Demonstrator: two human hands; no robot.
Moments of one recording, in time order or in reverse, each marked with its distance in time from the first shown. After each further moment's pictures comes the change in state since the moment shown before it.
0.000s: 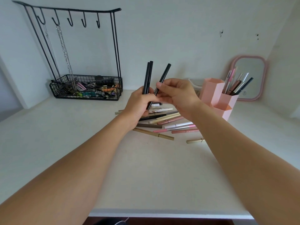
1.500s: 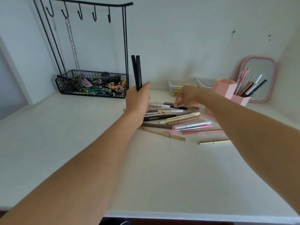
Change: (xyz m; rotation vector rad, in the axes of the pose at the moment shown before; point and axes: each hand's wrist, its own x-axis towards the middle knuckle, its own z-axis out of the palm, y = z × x) left_hand 0.011 -0.003 -0.014 -0.174 0.313 -0.082; right_hand 0.068 0.017 -0.039 -1.433 -0.317 0.271
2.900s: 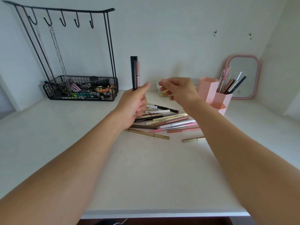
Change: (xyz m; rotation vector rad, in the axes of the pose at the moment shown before) left_hand -0.023 0.011 0.010 0.048 -0.356 -0.059; right_hand -0.059 -0.018 0.009 1.034 0.505 -0.073
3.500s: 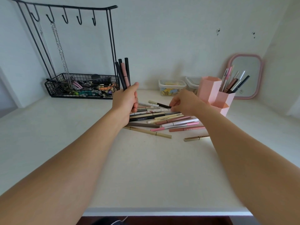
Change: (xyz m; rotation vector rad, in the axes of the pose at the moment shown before) left_hand 0.010 -0.004 -0.013 -0.001 0.366 -0.033; right_hand 0.007 0.028 -0.014 -0.814 -0.267 -0.018
